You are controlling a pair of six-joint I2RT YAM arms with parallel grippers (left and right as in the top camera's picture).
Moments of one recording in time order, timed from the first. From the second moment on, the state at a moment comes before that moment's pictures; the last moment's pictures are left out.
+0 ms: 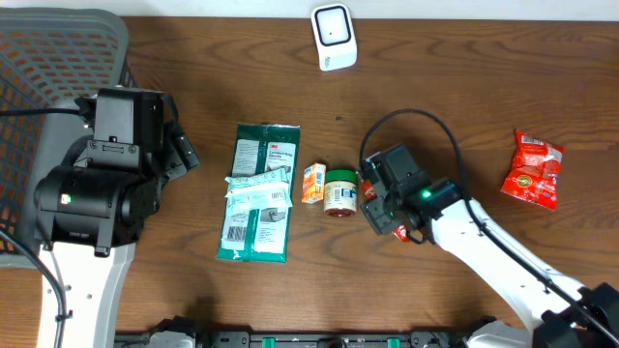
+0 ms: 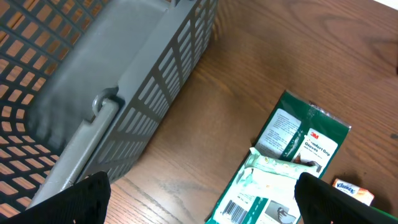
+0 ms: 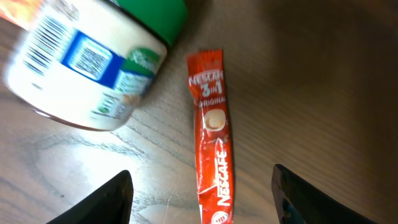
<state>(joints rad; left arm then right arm) -0.14 1.21 1.52 -1.32 -0.36 -0.52 0.53 1.44 0.89 -0.69 0.05 -0.02</state>
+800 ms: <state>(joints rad) -0.14 1.21 1.52 -1.32 -0.36 -0.52 0.48 1.46 0.57 -0.29 0.02 -0.08</state>
